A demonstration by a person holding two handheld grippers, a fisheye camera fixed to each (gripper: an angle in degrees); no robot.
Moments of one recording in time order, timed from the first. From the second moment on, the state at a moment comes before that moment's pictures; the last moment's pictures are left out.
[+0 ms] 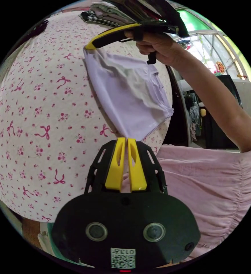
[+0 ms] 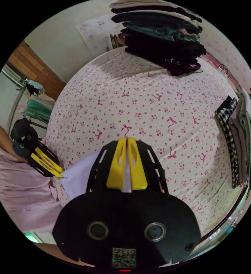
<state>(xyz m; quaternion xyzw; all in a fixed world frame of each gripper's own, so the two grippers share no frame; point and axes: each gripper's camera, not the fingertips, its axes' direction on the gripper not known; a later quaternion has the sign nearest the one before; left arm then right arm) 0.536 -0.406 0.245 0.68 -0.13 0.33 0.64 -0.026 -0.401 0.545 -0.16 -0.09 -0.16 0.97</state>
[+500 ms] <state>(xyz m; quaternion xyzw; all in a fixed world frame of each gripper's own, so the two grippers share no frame) 0.715 -0.394 0.273 0.60 -0.22 0.51 0.57 0.127 -0.258 0.378 -0.09 -0.06 -0.08 0.99</state>
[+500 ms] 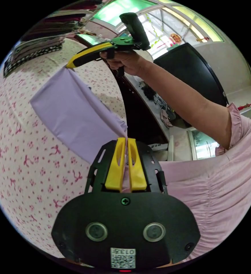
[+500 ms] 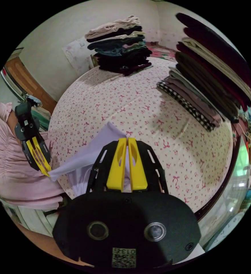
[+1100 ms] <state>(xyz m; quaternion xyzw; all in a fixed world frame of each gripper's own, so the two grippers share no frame) 0.847 -0.503 0.258 0.57 -0.28 0.48 0.60 0.227 -0.090 0.304 -0.07 -0.04 0.04 1.00</state>
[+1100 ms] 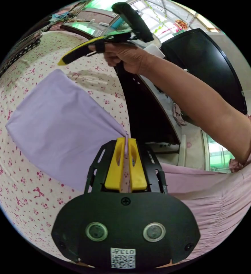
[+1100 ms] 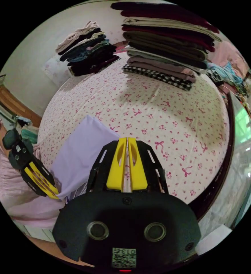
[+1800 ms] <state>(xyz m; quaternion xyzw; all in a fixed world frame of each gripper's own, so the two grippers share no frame) 0.767 -0.530 0.202 0.66 -0.26 0.40 0.59 0.063 0.155 0.149 -0.02 0.07 0.29 0.95</state>
